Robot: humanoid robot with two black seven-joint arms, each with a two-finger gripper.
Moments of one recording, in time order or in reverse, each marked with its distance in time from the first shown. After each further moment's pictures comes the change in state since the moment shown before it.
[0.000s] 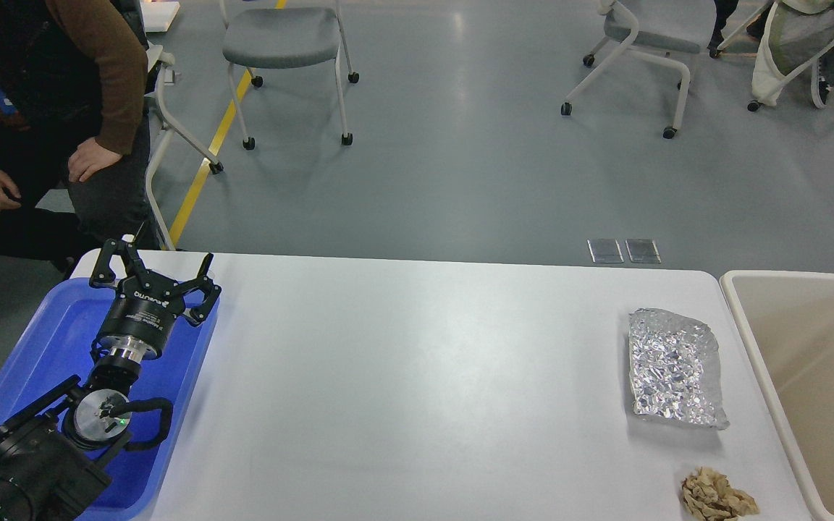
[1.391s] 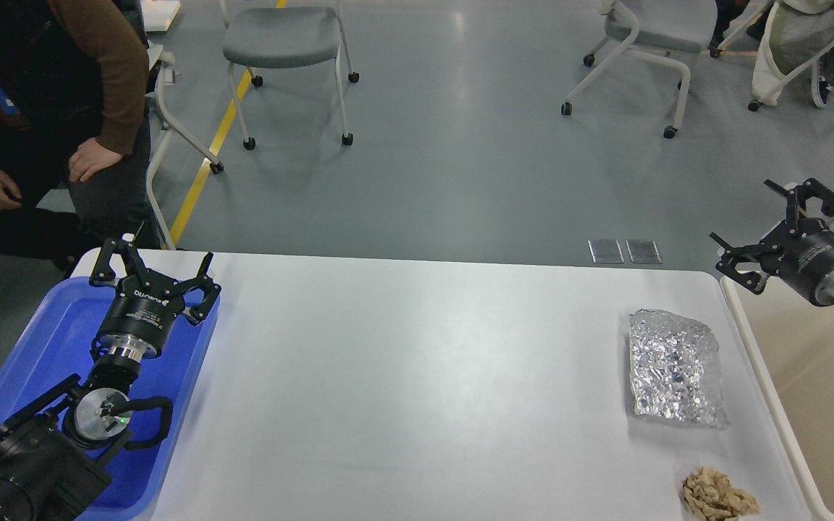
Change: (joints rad) left arm -0.003 0.000 0.002 0.000 -0.003 0.003 0.000; right arm 0.149 -0.183 0.429 0.735 0.000 0.164 0.011
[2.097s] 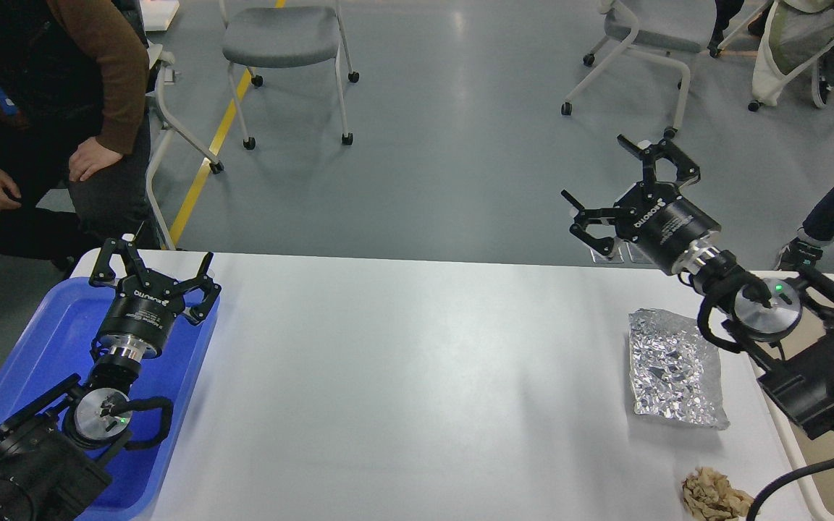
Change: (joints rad) left arm 0.000 0.000 0.001 0.000 0.000 0.000 -0.001; right arm -0.013 0.281 0.115 0.214 -0.004 0.034 0.001
